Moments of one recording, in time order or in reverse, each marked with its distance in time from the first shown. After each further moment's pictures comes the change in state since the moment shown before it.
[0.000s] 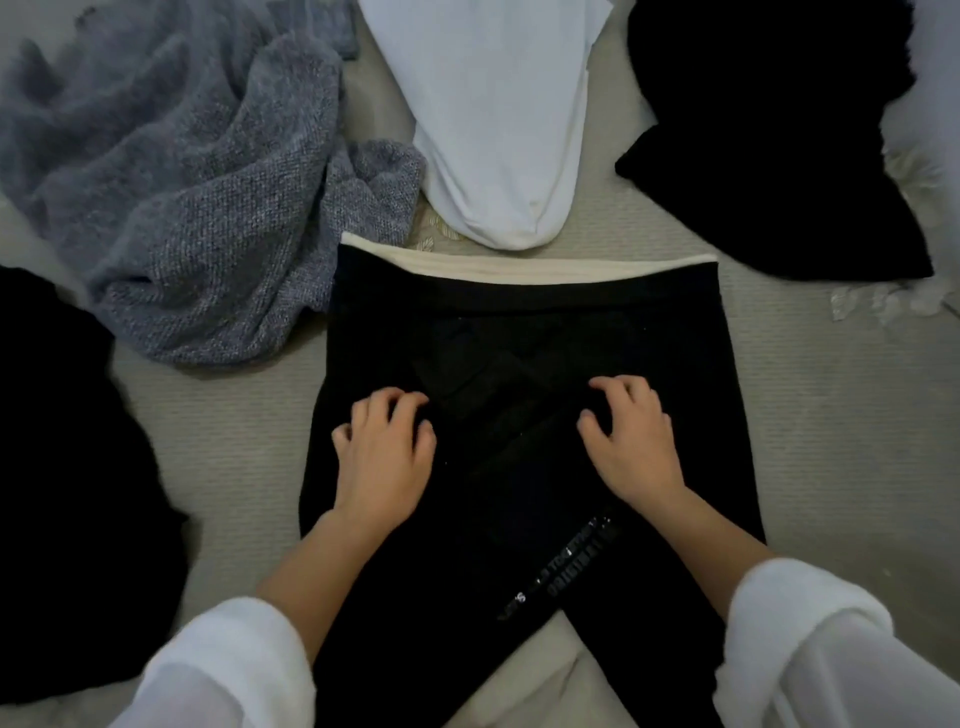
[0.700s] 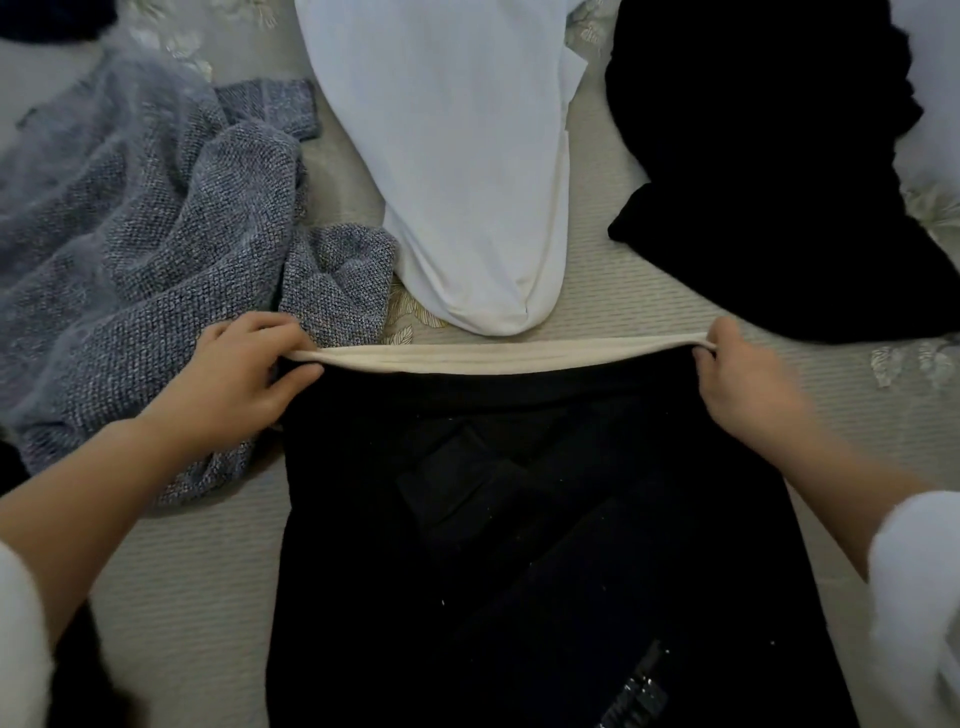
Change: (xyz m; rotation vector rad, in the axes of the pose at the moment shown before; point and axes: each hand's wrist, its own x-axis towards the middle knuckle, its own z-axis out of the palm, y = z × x) left_hand 0.190 -0.068 -0.107 0.130 0.001 0.447; right_hand 0.158 0.058 -0.063 -0.244 0.071 0.181
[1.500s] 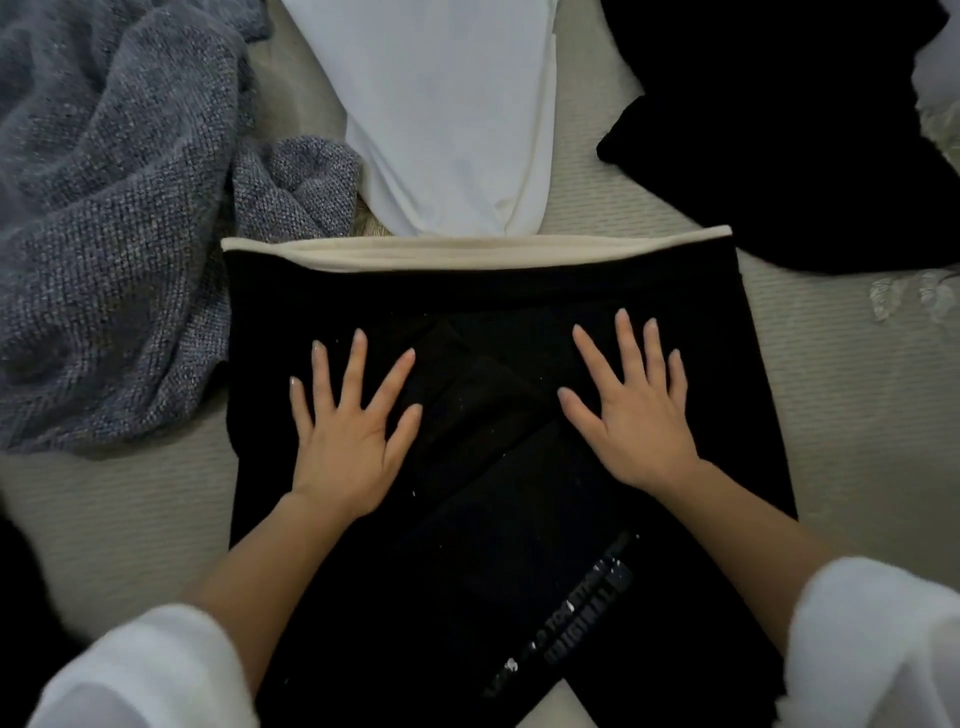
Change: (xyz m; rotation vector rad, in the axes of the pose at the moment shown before) left_hand -0.058 0.100 0.145 0.113 -0.123 -0.297; right_hand -0.086 -0.026 0.077 -0.021 -0.144 -0.249
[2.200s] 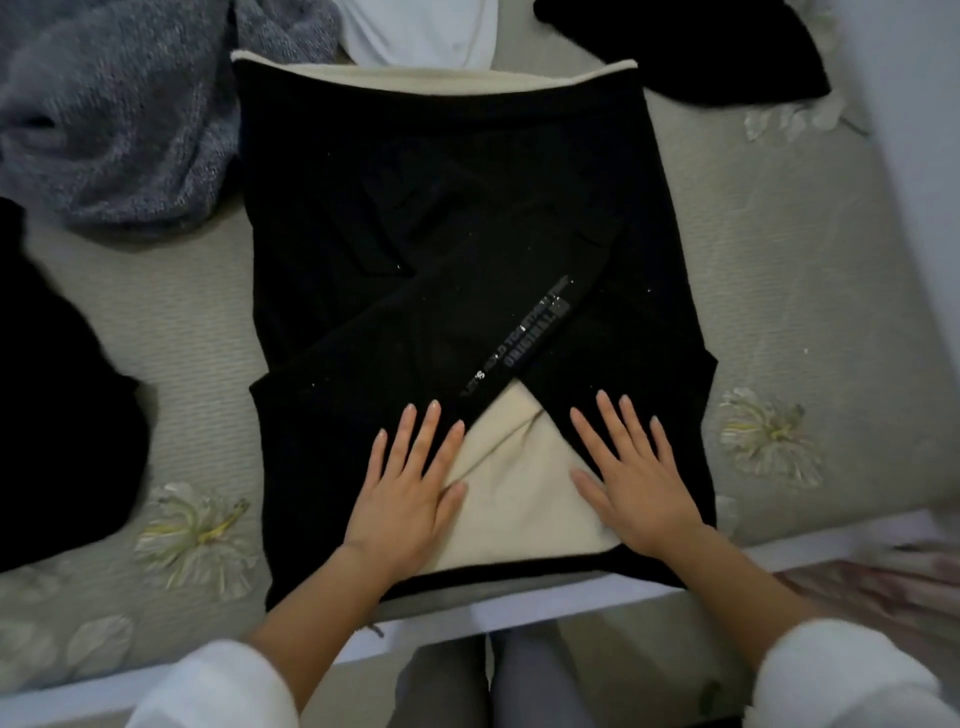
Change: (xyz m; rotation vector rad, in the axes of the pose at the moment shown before) left_hand -0.286 0.046 0.060 0.080 -0.166 0.318; right_hand -0.312 0.023 0.072 -0.190 -0.182 -0.045
